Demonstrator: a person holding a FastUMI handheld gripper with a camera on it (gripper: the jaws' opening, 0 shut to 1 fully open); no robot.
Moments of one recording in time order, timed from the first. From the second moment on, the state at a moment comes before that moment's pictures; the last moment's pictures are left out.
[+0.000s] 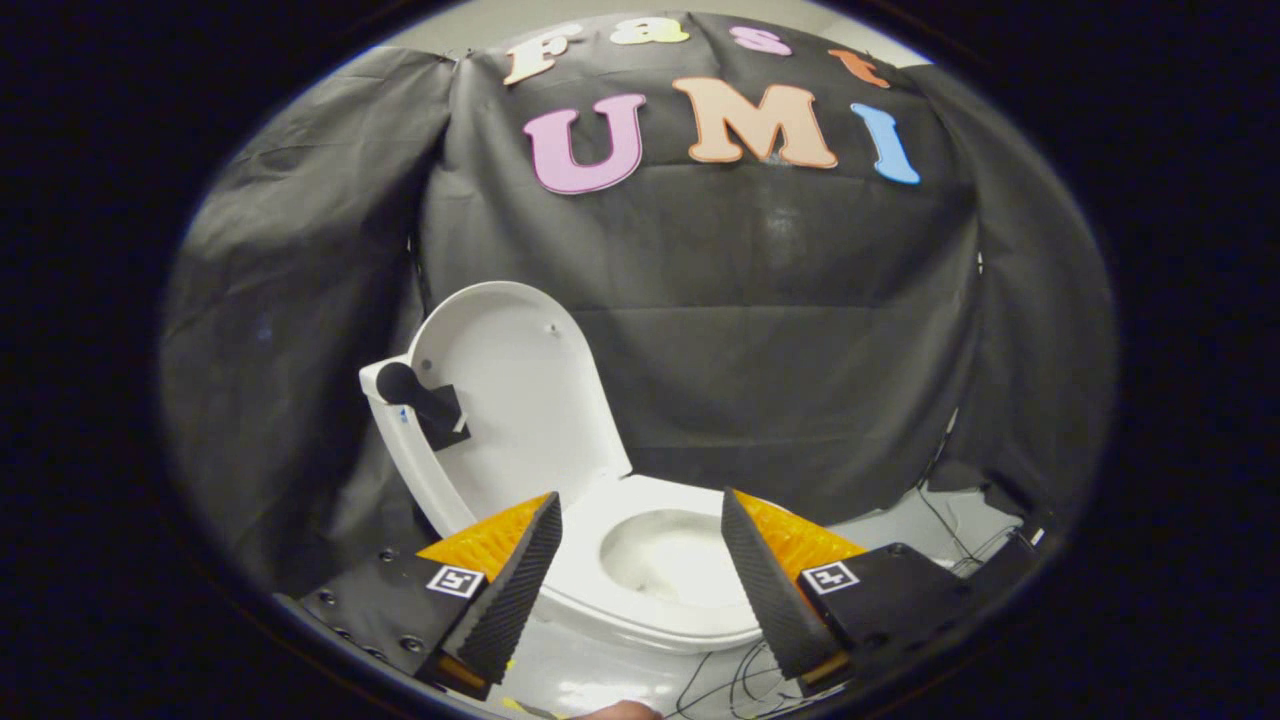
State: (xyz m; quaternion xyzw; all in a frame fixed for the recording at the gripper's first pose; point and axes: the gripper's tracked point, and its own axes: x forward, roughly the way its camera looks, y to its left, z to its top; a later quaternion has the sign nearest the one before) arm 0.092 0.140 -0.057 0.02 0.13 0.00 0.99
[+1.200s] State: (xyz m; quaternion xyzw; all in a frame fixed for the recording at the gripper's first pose) arm 0.034 -0.012 -0.009 0.01 0.03 -0.08 1.00
